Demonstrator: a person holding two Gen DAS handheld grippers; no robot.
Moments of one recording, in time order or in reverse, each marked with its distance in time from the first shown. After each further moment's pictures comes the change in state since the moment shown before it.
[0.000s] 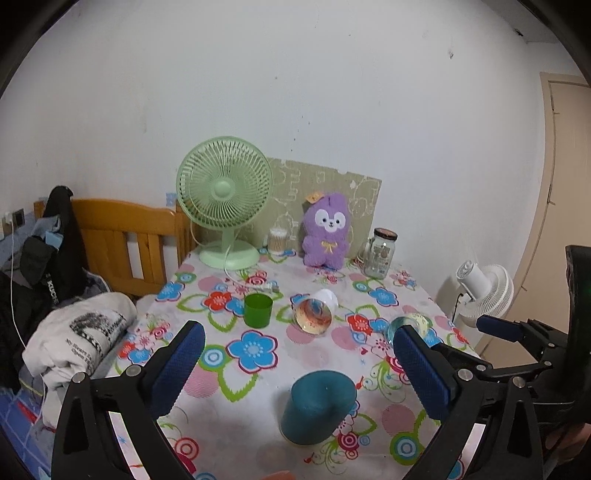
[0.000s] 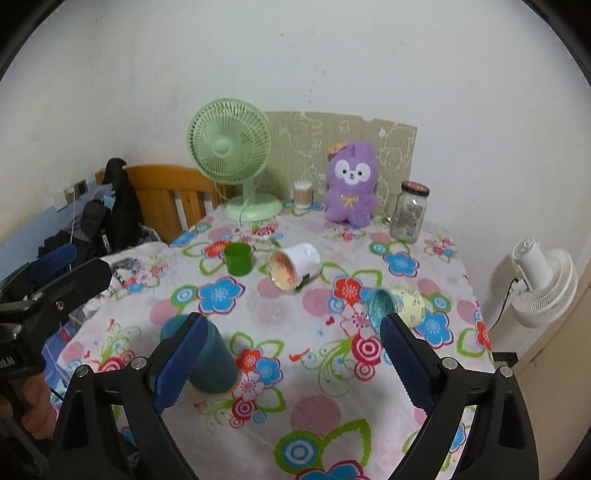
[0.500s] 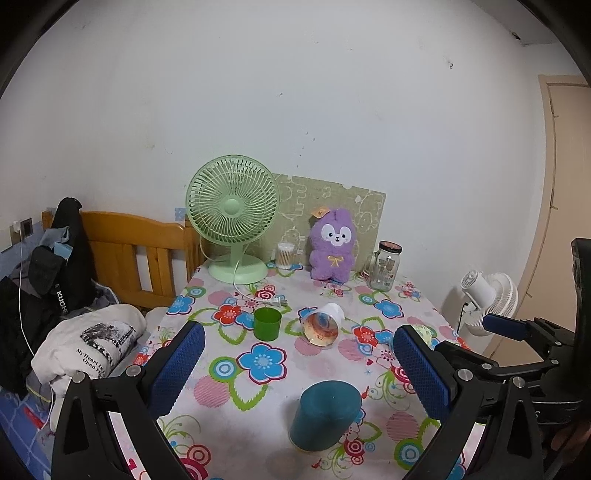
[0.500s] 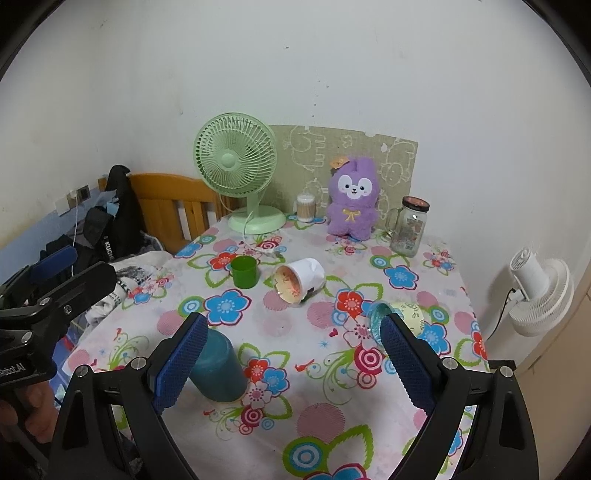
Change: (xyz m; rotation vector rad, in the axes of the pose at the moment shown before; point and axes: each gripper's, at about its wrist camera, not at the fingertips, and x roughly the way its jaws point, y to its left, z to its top) left arm -0.012 0.003 0.005 0.005 -0.040 0.027; right arm -0.012 0.011 0.008 -0.012 -0.030 -0.006
